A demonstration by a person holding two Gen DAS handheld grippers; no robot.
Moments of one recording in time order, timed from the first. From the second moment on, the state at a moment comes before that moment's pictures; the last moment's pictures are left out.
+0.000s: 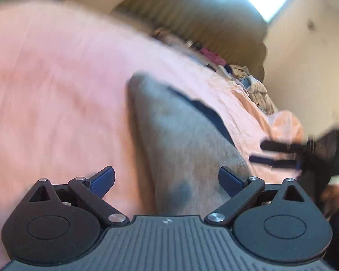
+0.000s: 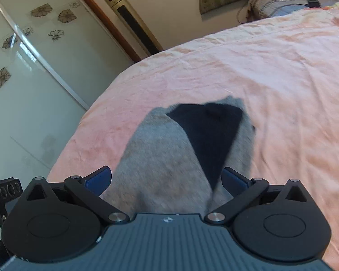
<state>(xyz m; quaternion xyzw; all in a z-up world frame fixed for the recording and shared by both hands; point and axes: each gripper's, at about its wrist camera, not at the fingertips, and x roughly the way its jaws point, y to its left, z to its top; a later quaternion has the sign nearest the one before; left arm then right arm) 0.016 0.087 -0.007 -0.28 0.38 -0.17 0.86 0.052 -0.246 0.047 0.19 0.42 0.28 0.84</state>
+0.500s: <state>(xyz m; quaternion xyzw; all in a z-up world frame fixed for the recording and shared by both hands) 0.010 0.070 -0.019 -0.23 0.44 -0.23 0.84 0.000 -0.241 0.010 0.08 0.45 0.33 0.83</state>
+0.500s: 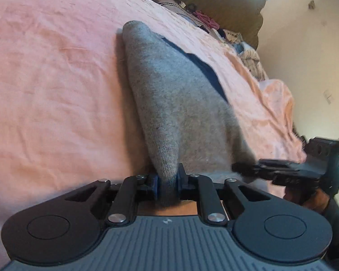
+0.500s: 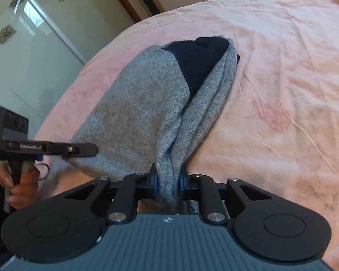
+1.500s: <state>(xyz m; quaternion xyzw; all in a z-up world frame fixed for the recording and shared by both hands) 0.005 0.098 -0.028 -0.36 0.41 -0.22 0.81 0.048 -0.275 0.011 0.24 0.51 0.33 0.76</state>
